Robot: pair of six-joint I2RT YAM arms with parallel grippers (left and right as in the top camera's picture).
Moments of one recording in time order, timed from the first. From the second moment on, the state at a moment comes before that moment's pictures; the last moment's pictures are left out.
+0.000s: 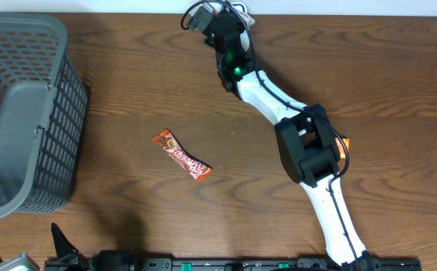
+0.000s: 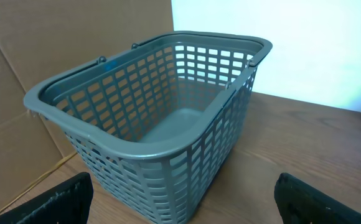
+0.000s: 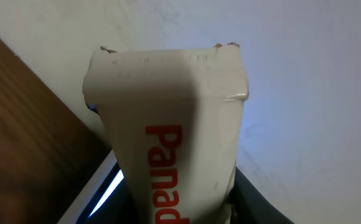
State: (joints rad) left arm -0.02 0.03 1.04 -1.18 -0.50 -0.03; right arm 0.51 2.53 2.03 0.30 0.43 -0.81
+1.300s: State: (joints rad) left arm -0.02 0.03 1.04 -1.18 -0.50 -0.03; right arm -0.27 2.25 1.92 -1.10 0.55 0.13
